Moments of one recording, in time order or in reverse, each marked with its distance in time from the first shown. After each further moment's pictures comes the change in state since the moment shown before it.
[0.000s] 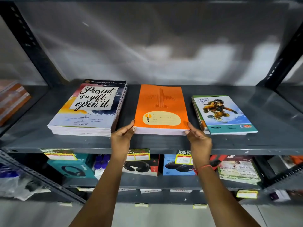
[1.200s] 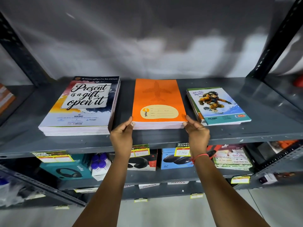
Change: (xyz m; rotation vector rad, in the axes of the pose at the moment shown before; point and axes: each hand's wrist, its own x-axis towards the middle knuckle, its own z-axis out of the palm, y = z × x) left_hand -0.008 0.004 0.012 0.055 0.119 0.020; right_hand -0.002 -0.004 0.011 0.013 0.149 0.072
